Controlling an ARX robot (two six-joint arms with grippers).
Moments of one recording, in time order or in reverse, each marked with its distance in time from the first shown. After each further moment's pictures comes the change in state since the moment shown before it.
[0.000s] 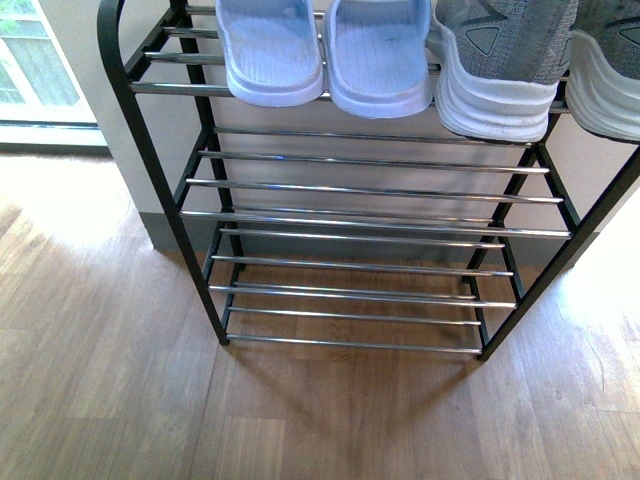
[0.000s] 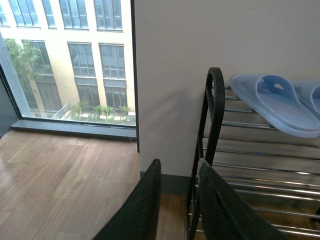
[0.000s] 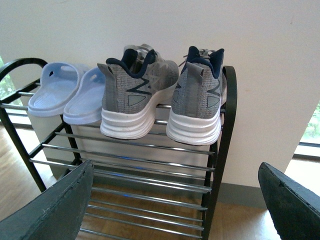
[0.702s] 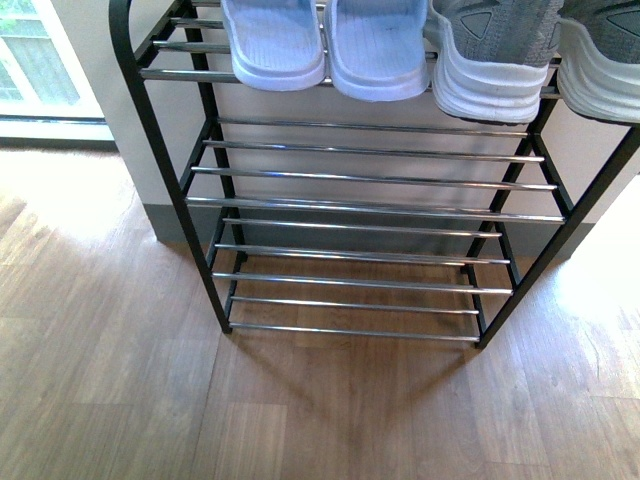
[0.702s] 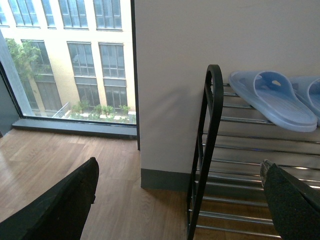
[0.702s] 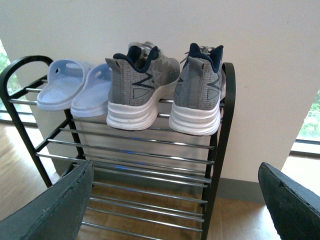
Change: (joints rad) left arm 0.000 0.000 0.000 0.000 0.000 0.002; right arm 0.000 0.000 0.000 0.000 0.000 0.000
